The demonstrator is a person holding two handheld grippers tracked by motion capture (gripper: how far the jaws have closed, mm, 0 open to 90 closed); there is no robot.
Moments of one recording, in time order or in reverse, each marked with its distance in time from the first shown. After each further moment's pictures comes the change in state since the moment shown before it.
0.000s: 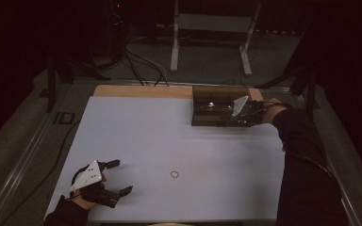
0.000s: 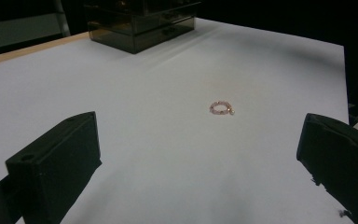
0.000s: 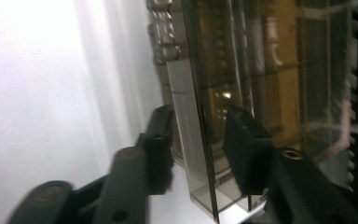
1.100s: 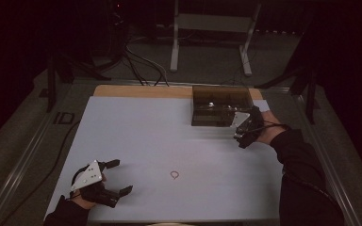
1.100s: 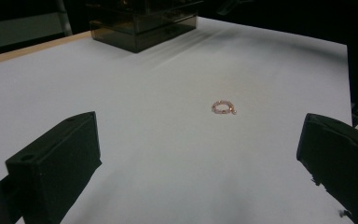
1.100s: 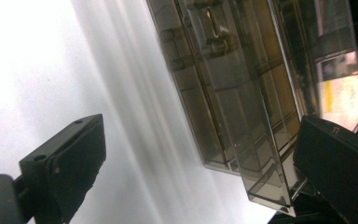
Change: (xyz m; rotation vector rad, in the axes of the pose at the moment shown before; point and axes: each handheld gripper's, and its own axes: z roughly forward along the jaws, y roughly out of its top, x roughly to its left) left arm 0.000 0.000 0.001 0.004 0.005 0.001; right arm 0.051 -0.007 0.009 -0.052 -0.143 0.167
